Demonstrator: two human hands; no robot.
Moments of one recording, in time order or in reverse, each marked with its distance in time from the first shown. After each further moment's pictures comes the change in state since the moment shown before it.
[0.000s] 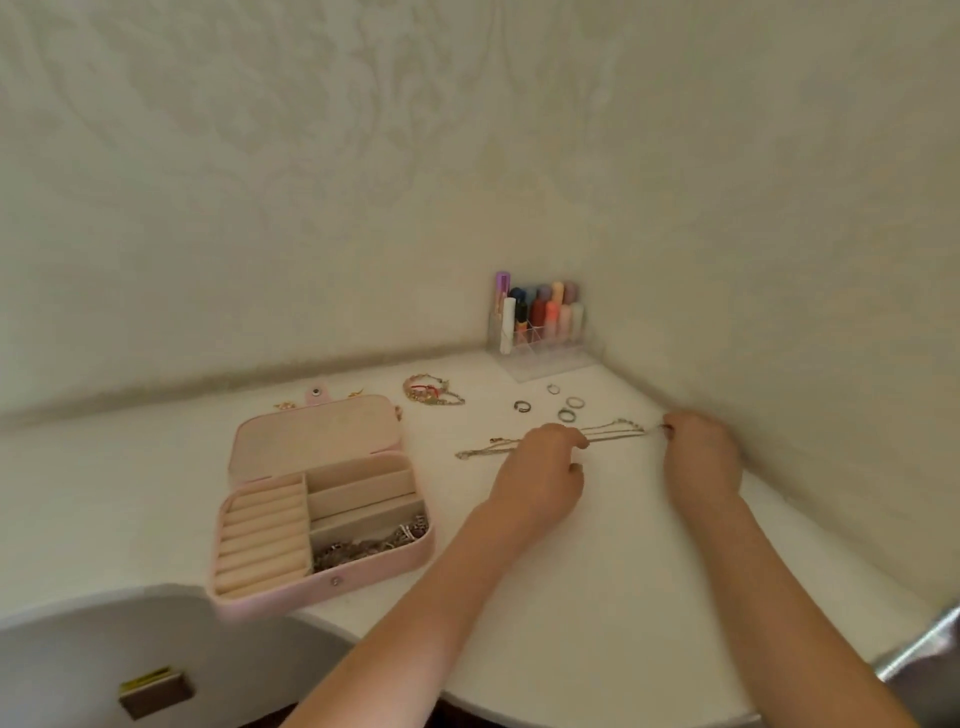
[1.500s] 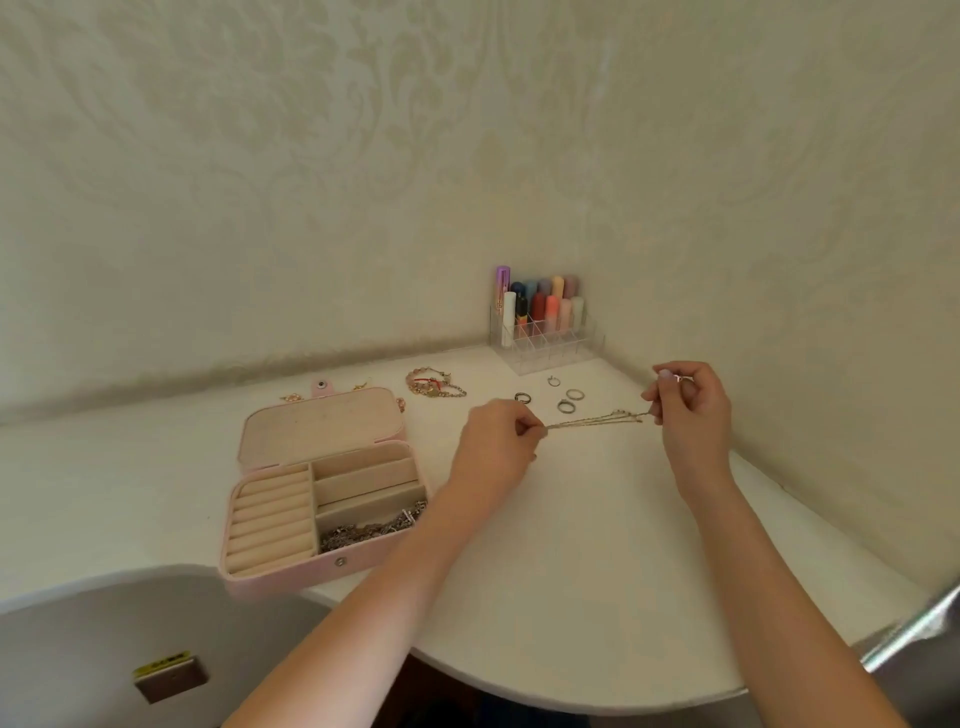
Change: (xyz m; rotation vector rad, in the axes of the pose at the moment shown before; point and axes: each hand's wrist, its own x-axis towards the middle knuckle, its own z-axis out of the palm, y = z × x) left_hand -0.007 -0.011 -0.030 -0.245 0.214 -0.154; right_hand -0.023 -0.030 -0.039 1.266 0.057 -0.012
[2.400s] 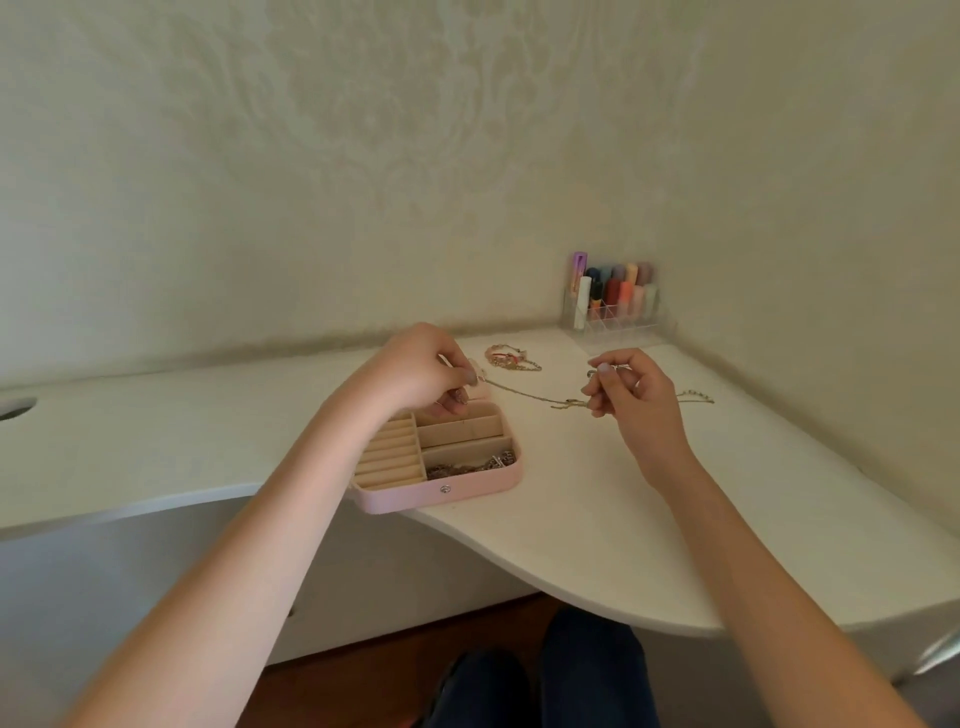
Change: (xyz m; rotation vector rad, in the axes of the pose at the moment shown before) left_hand -0.054 0.002 -0.165 0.040 -0.088 -0.276; right_hand -0.074 -0.029 0.079 0.090 -0.415 0.045
